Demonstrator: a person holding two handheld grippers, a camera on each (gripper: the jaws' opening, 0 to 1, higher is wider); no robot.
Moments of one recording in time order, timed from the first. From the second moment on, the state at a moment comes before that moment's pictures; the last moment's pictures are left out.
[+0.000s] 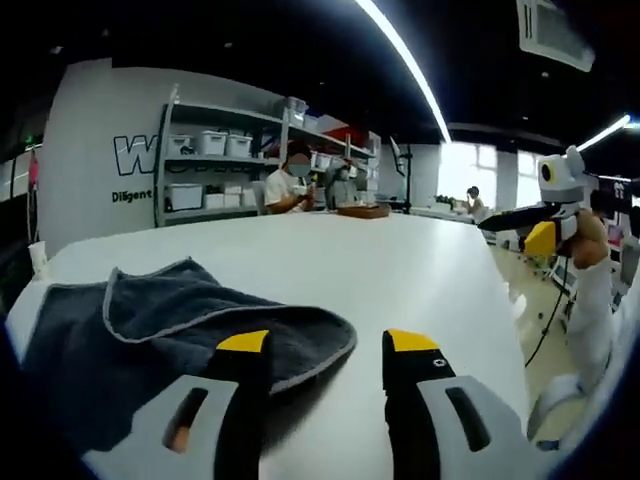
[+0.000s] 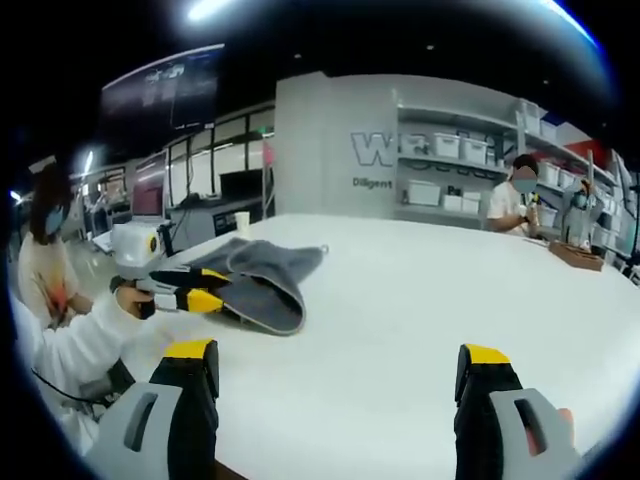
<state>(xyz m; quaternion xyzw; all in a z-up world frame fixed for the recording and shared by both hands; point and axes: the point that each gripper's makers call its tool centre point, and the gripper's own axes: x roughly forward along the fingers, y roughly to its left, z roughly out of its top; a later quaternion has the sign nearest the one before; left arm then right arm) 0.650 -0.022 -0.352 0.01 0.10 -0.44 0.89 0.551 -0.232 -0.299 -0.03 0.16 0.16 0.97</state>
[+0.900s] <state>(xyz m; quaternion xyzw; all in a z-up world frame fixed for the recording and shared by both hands) 0.657 0.081 -0.340 -0.05 0.02 -0.41 0.91 0.560 -0.221 -0.315 -0.05 0.19 0.14 0.97</state>
